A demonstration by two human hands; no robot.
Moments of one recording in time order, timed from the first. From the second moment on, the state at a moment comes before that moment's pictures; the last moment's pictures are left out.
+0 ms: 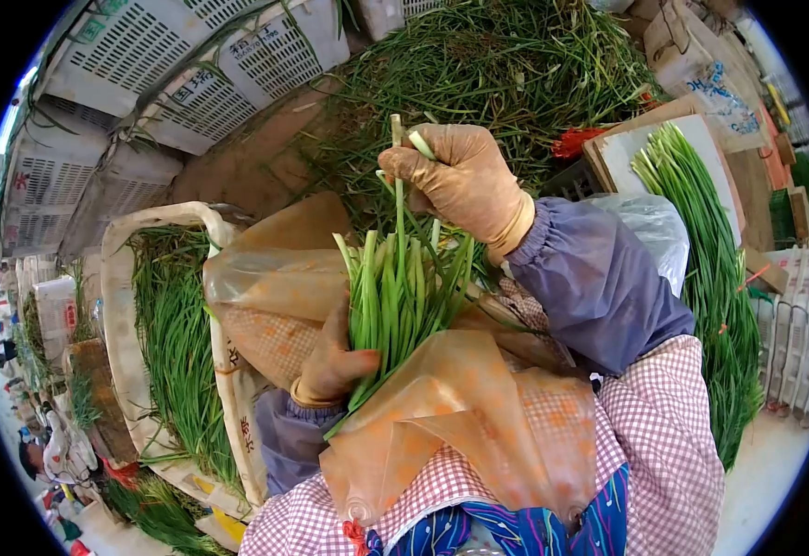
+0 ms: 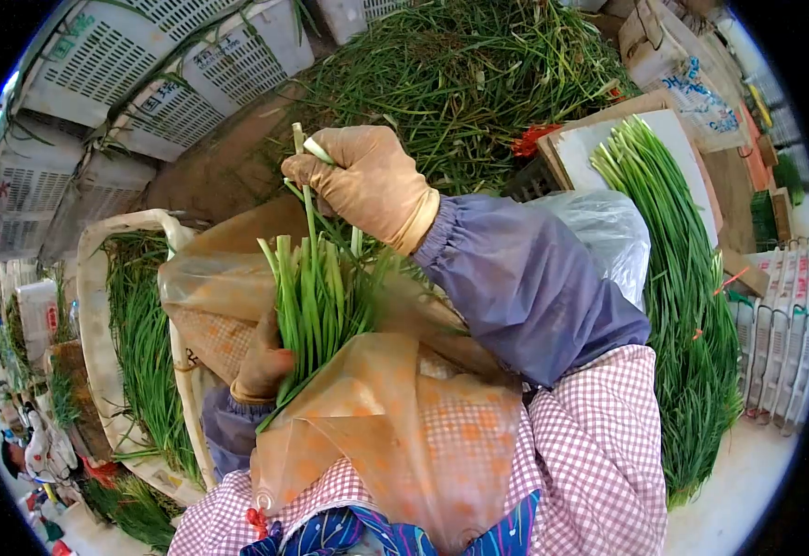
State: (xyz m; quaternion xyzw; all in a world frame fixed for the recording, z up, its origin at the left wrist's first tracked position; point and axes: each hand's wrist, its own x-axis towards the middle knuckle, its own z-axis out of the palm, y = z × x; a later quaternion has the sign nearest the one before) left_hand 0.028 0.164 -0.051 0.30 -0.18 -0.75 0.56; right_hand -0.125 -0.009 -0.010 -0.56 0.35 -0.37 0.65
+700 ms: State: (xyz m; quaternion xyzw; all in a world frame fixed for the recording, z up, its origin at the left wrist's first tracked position) left_hand 0.033 0.151 -0.053 0.47 -0.19 -0.73 0.46; right_hand -0.129 -0.047 -0.029 -0.49 0.33 -0.13 0.80
